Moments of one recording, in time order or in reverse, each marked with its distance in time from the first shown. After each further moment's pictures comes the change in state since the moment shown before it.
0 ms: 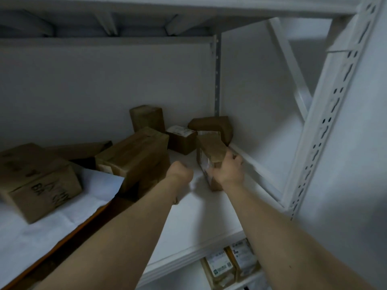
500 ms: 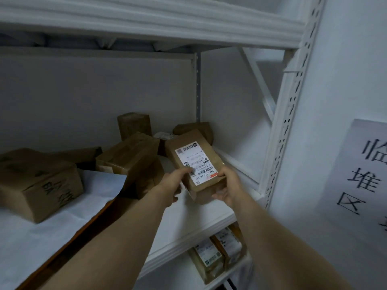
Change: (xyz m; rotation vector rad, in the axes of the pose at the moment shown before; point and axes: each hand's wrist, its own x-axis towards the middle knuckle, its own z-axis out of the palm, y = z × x) left_hand -0.049 -0.033 -0.022 -0.517 -0.373 -0.141; right_hand -0.085 0.015 -0.028 1.182 -0.193 0.450
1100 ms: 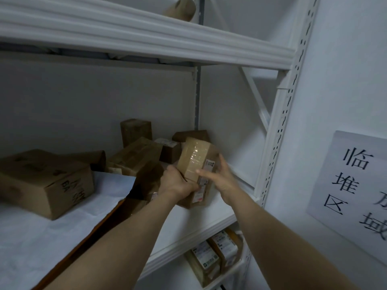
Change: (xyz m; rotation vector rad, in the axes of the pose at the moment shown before) left_hand -0.028 -0.001 -0.013 0.519 0.211 0.447; right_hand -0.037 -0.012 0.027 -0.352 -0.139 -0.432
